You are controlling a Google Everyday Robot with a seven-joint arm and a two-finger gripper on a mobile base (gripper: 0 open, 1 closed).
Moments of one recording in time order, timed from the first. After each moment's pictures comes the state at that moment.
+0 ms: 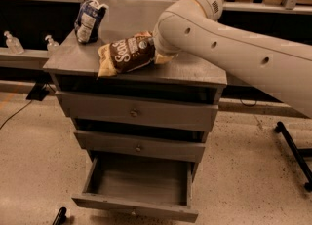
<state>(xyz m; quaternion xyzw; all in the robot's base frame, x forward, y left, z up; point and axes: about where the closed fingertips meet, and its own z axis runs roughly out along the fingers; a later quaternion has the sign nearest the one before) 0.728 -0.027 0.876 -0.69 0.60 -0.23 0.35</state>
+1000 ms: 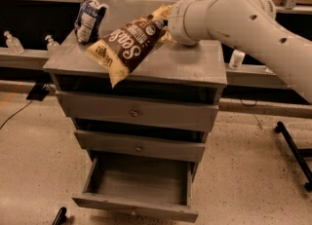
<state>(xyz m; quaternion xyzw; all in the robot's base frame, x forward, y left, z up) 0.702 -0.024 0.961 -0.63 0.54 -0.14 0.54</state>
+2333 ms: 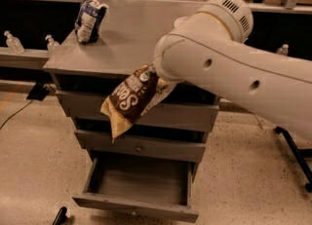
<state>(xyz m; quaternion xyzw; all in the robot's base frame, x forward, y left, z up) 0.590 -0.030 0.901 -0.68 0.60 -0.22 0.35</state>
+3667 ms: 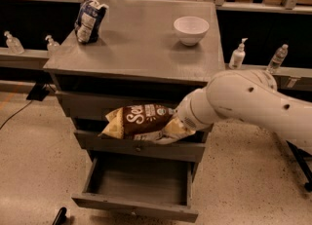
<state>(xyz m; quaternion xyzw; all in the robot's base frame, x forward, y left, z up) 0.534 -0.060 0.752 -0.48 0.82 0.07 0.31</state>
